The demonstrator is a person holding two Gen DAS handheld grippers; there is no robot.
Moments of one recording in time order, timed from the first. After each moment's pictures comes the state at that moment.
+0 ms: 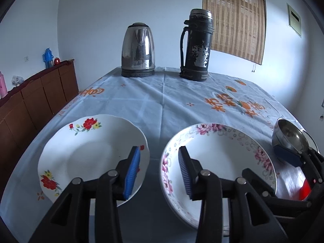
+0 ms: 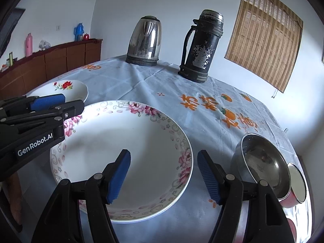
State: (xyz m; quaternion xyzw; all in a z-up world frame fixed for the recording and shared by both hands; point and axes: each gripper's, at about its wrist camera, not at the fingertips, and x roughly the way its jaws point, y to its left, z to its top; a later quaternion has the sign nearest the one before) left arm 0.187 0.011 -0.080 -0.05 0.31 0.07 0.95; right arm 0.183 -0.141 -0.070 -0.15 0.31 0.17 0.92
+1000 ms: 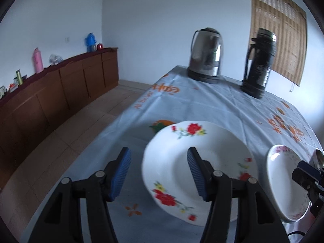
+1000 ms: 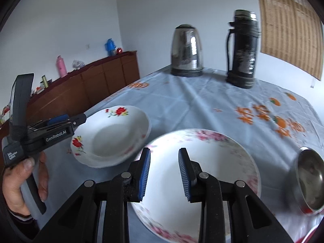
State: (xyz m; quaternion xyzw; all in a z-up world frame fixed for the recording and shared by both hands) left arm 0.150 0.153 -0.080 -0.11 0.31 0.21 0.92; right arm 0.192 -0.083 -0.043 -0.05 0.33 0.33 0.88
